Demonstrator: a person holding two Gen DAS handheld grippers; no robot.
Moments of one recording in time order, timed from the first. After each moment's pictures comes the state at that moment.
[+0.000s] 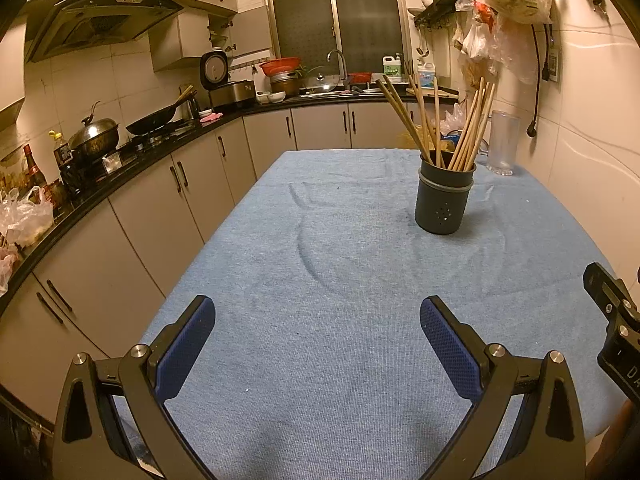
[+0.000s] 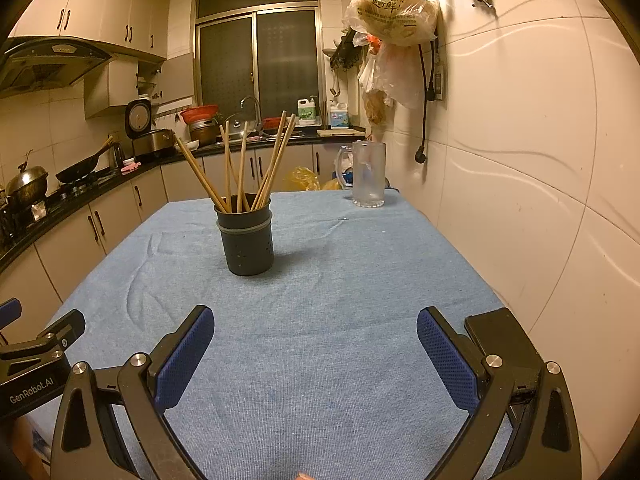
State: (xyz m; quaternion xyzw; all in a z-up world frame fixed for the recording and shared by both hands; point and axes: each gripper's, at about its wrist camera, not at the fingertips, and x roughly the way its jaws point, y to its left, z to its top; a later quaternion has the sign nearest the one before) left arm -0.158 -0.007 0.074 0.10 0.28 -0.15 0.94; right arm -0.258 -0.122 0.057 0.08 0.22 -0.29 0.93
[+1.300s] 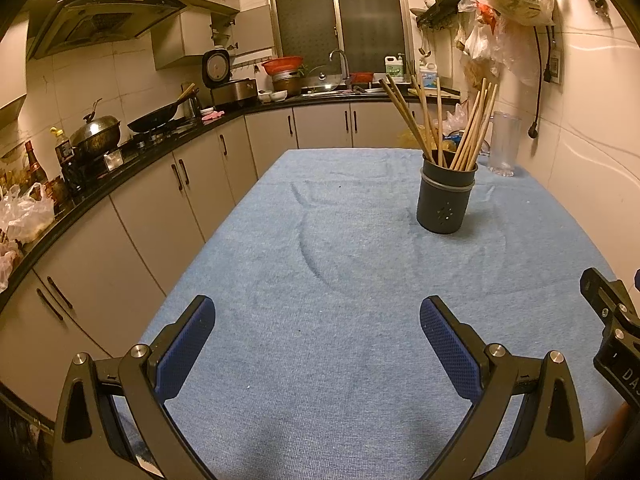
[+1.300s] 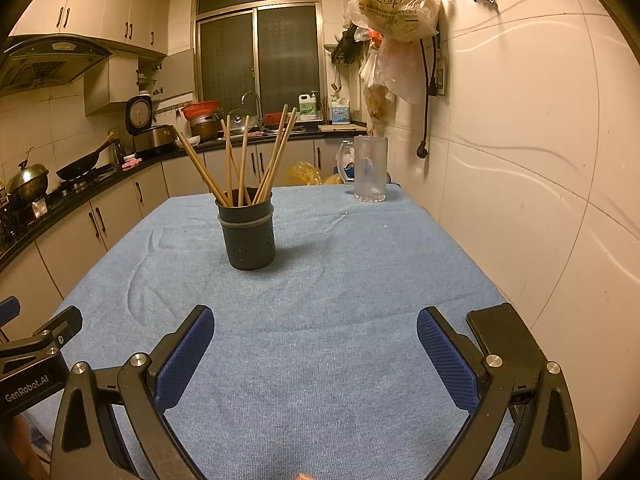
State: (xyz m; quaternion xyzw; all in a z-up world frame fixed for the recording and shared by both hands) left arm -0.161 -0.012 0.073 0.09 0.28 -0.15 0.94; right arm -0.257 -0.118 0.053 0.09 0.22 -0.29 0.93
